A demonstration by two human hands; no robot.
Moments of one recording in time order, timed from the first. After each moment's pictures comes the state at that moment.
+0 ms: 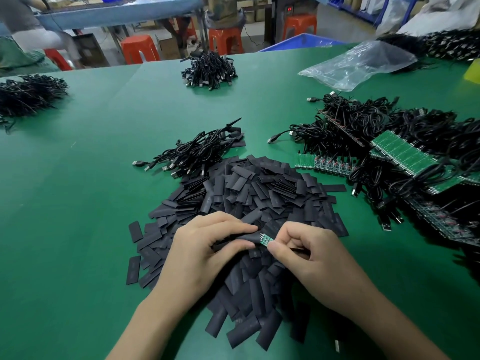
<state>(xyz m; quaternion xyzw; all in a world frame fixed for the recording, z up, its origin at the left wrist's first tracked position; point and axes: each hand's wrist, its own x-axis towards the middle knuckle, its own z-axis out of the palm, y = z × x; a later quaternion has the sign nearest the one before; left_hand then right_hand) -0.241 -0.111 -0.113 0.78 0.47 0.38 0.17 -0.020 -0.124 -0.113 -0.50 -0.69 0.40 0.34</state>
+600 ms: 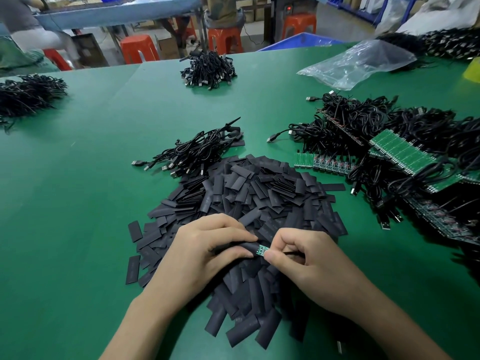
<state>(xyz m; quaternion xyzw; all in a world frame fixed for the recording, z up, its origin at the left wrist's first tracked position) -0.250 -0.104 -0.117 0.83 0.41 0.34 0.18 -0.016 -0.122 -0.119 -0.49 -0.72 0.39 0.29</state>
